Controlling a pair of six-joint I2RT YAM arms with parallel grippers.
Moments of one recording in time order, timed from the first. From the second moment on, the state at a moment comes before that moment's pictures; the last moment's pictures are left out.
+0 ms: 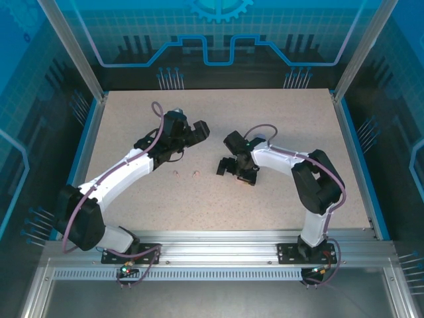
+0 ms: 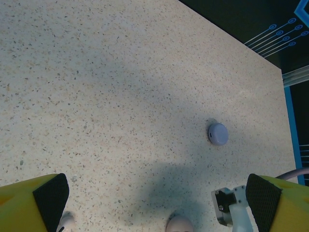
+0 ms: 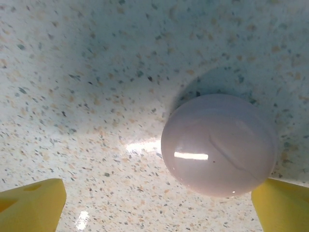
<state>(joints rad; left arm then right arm) -0.48 1.43 1.12 -0.35 -0.07 -0.84 0.63 1.85 1.23 -0.73 -0.11 0.91</state>
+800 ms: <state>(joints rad) -0.48 1.46 1.13 -0.39 -0.02 -0.83 0.64 2.02 1.50 -0.96 0.11 0.83</state>
